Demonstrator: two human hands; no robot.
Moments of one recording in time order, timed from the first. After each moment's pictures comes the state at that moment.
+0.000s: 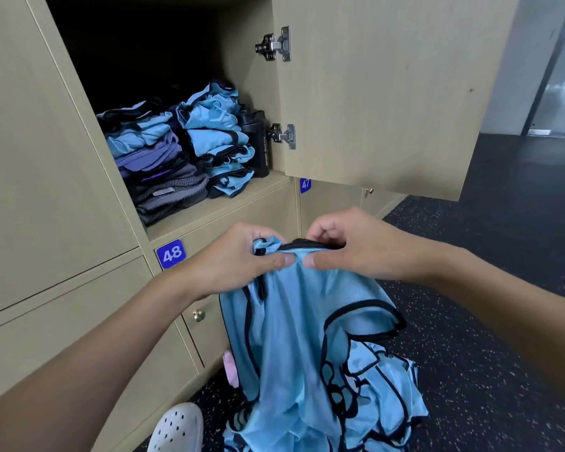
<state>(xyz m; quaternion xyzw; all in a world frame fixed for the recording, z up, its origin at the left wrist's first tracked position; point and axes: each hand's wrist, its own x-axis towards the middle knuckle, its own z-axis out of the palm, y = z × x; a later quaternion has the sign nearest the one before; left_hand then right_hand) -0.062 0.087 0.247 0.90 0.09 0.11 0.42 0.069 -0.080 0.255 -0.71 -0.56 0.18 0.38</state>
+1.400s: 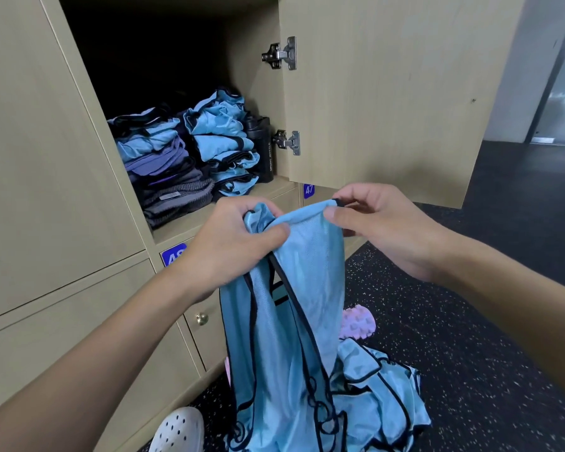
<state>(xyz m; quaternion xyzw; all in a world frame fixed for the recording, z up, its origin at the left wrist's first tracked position) -0.078 0.063 0.277 0.85 0.14 0.27 0.43 0.066 -0.084 0.273 -0.67 -0.42 0.17 0.59</state>
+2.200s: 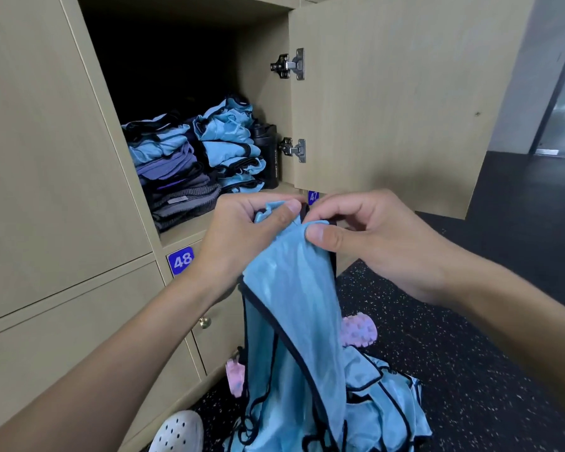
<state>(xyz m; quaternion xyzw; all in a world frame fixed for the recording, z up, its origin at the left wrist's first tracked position) -0.072 0.061 0.278 0.78 0.09 0.36 0.50 0.028 -0.094 0.293 -0.61 -0.53 0.18 0.56</state>
